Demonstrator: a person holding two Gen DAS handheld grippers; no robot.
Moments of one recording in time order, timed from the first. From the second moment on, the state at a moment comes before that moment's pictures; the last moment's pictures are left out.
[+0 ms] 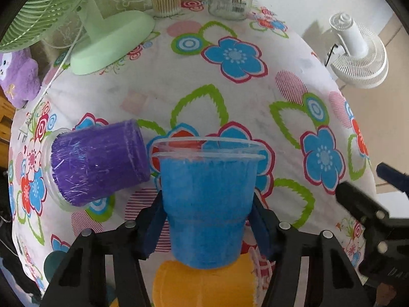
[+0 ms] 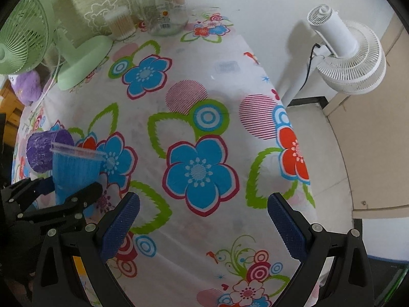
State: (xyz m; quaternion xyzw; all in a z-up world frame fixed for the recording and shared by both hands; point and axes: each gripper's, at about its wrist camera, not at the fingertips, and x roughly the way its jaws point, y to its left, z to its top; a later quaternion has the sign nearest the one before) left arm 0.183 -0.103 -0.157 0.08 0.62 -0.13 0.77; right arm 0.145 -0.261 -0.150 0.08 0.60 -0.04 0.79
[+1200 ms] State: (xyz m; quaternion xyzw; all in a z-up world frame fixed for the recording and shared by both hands) left arm 0.058 -0.032 -0.092 -0.06 0.59 -0.01 0.81; right arm 0.068 -0.197 -0.084 0.01 0.57 0.07 0.82
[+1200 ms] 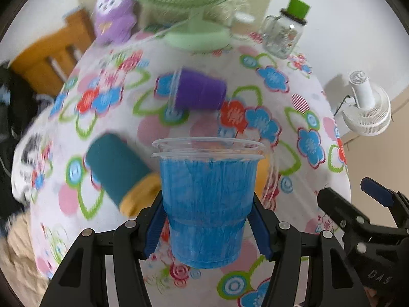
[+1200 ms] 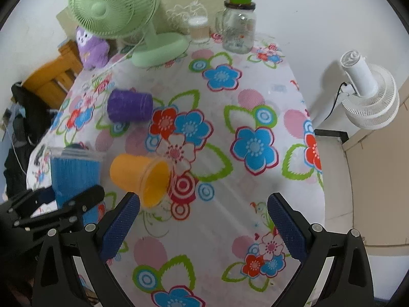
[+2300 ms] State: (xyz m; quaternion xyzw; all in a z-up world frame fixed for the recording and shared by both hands) left arm 0.028 -0.012 -0.137 -0.10 0.61 0.01 0.79; right arm 0.057 -0.184 -0.117 -0.01 0.60 0.07 0.79
